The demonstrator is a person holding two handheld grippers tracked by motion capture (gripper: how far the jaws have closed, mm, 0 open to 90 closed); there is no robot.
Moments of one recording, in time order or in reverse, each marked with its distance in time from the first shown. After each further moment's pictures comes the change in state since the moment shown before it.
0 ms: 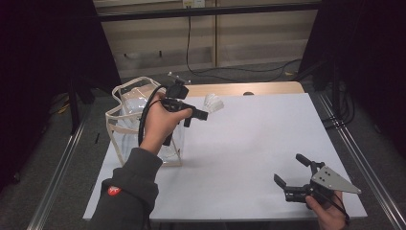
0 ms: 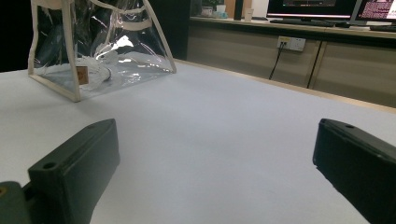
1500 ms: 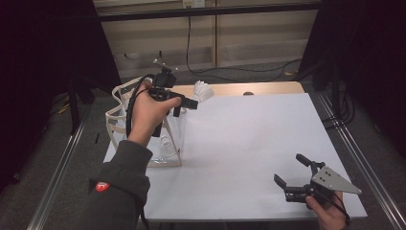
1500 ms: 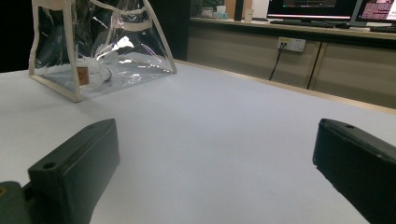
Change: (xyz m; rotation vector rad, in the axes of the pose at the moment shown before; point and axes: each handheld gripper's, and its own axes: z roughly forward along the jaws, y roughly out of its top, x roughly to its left) left arm 0.007 0.015 -0.035 -0.055 0.045 -0.036; right arm 0.000 0.000 -0.001 -0.002 0.001 0.002
